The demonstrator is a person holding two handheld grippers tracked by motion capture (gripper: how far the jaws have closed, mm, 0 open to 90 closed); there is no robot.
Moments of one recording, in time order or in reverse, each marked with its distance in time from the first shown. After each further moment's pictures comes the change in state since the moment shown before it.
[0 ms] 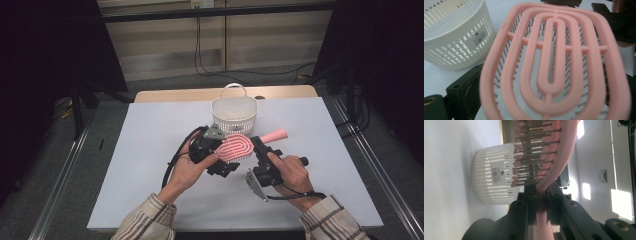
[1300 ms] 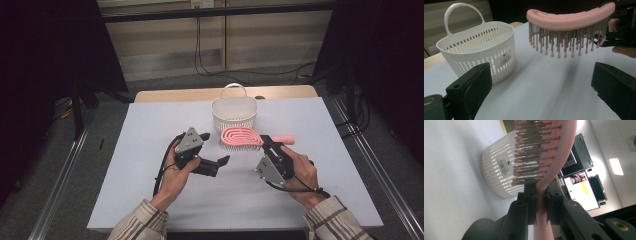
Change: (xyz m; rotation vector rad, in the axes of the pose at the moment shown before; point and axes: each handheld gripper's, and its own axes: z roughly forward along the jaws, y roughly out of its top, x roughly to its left) left arm 0.013 -0.047 -0.007 -0.372 0.087 -0.060; right arm -0.011 -0.028 0.003 0.041 0.102 0.318
